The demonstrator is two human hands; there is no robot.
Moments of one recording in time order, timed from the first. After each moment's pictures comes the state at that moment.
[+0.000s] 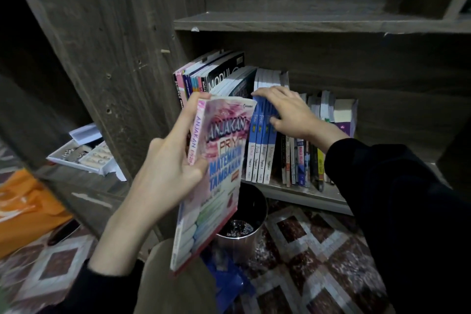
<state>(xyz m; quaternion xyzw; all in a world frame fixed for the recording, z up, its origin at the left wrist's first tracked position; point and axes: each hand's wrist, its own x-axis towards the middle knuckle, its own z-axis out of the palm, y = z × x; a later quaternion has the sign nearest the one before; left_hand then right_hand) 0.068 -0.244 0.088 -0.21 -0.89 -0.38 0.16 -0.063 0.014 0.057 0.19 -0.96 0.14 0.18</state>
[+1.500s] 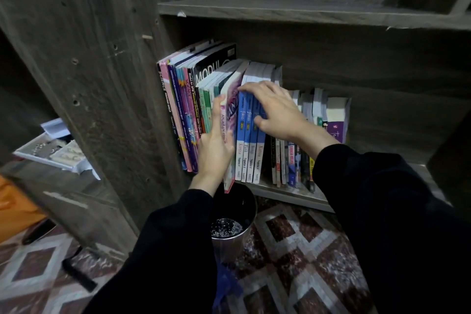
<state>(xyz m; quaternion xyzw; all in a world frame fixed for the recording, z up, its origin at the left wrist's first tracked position) -0.057 -0.156 -0.022 -0.13 -0.86 -0.43 0.25 -0.065 0.004 0.050 0.20 -0.95 0.17 0.20</state>
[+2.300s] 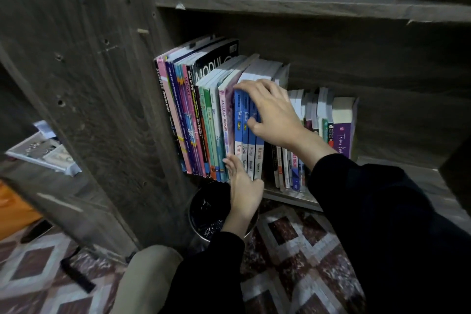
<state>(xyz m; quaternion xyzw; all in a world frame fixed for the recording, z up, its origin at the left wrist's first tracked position) -0.029 -0.106 -0.074 0.01 -0.84 -0.54 -0.07 -0.073 -0.009 0.040 0.20 -0.94 0.16 0.23</state>
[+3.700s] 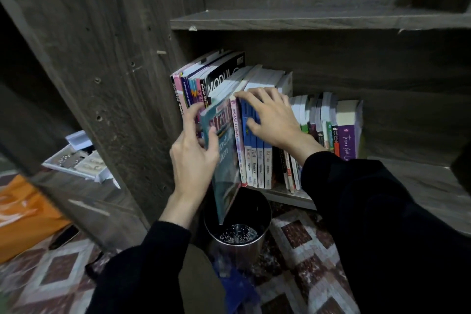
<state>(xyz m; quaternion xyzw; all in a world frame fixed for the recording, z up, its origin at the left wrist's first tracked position) -0.015 -0.205 0.023 -0.13 -0.82 -0.42 0.37 -0.075 -0.028 0.045 0.15 -0.95 0.10 0.24</state>
